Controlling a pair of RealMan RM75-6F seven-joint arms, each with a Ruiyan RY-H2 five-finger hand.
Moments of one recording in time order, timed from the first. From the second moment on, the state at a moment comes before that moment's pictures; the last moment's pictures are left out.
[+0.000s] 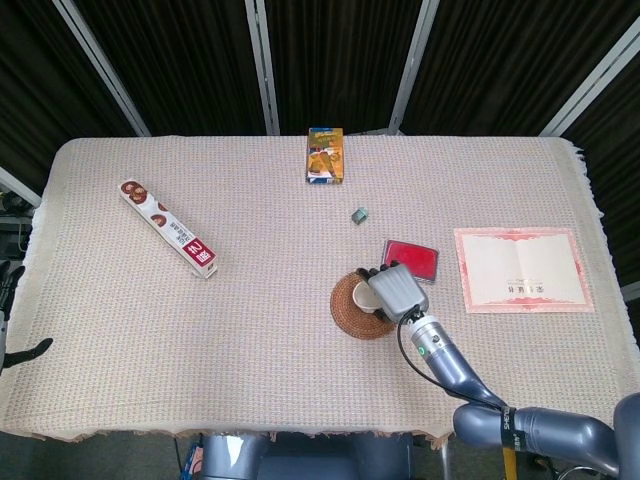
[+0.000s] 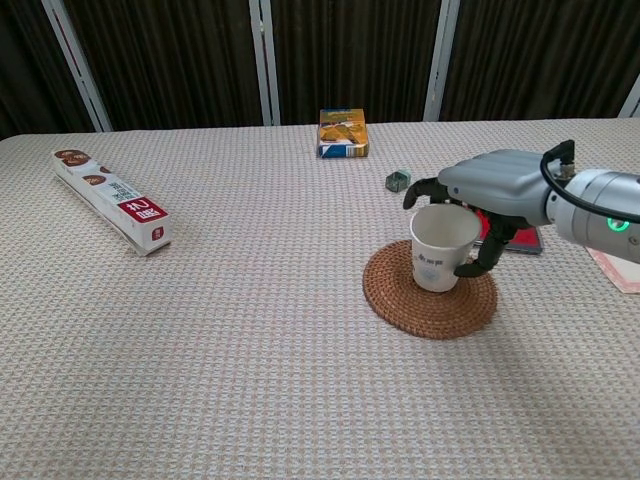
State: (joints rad) left arm -0.08 -1.08 -0.09 -1.68 1.35 1.45 0.16; right arm 0.74 -1.52 0.18 -1.59 -1.01 0.93 -0.68
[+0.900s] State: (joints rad) left arm -0.07 -1.07 -0.07 -1.68 1.43 1.49 0.10; right arm 0.37 -1.20 -0.01 -1.76 -1.52 1.48 -0.31
